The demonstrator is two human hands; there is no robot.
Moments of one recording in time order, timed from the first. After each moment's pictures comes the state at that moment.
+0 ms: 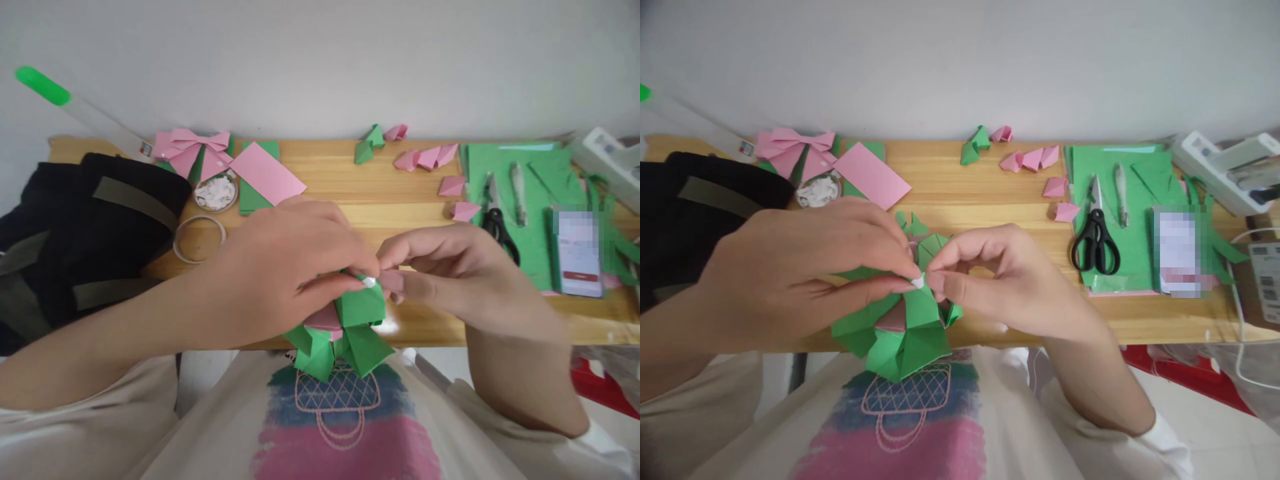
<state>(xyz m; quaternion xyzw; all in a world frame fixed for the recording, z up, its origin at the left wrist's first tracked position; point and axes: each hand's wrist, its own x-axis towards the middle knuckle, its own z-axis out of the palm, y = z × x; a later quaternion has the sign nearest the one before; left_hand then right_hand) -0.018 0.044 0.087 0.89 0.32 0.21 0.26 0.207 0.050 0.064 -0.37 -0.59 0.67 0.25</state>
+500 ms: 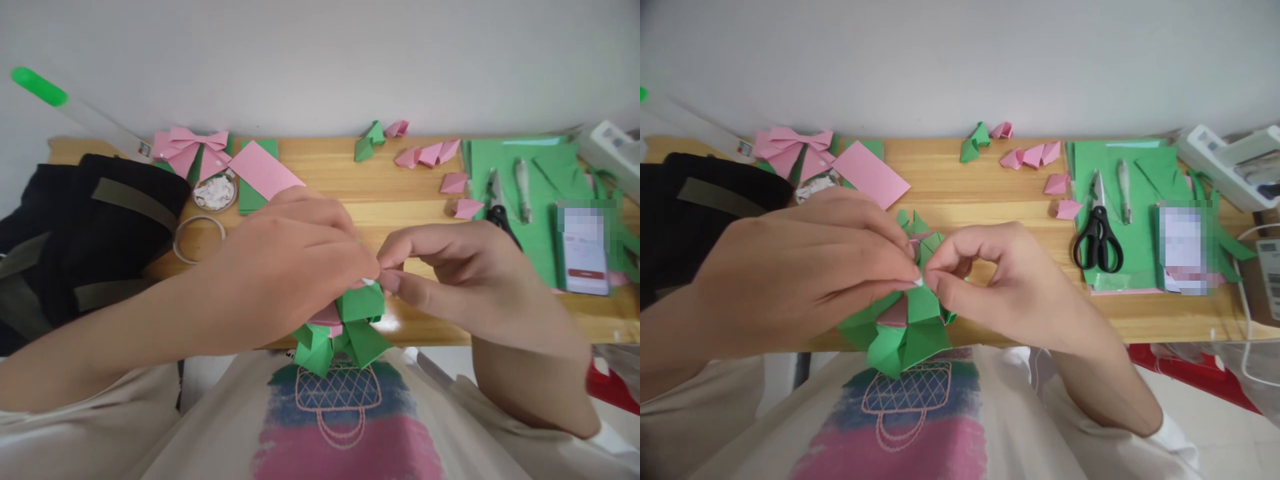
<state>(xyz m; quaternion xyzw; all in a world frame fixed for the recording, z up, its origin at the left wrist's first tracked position) -0.016 0.044 0.083 0.92 0.31 0.18 0.17 0.205 0.047 0.070 -0.38 -0.69 0.57 0.24</state>
